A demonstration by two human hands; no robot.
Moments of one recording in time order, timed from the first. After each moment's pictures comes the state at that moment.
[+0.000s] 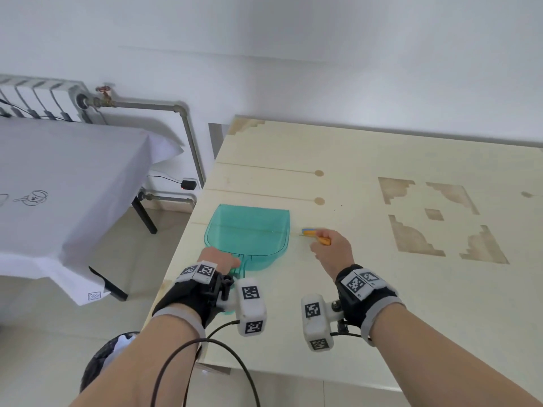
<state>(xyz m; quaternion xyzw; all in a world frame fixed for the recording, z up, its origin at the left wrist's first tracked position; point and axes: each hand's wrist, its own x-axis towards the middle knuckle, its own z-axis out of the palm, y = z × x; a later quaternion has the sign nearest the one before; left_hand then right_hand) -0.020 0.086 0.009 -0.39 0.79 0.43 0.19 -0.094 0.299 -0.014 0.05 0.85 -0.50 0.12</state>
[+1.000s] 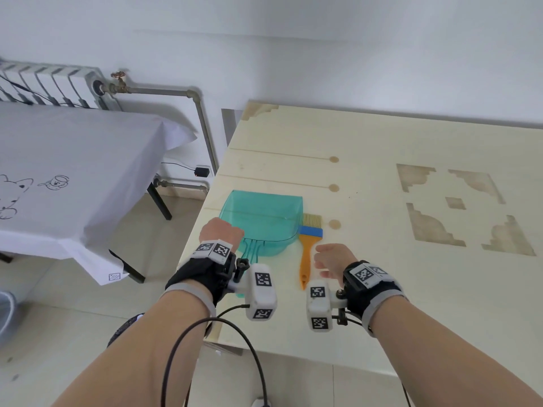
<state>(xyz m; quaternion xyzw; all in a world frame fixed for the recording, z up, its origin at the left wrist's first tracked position) -0.027 0.078 0.018 -0.41 0.83 0.35 0.09 -0.088 0.298 -0.046 0.13 0.78 -0.49 0.35</state>
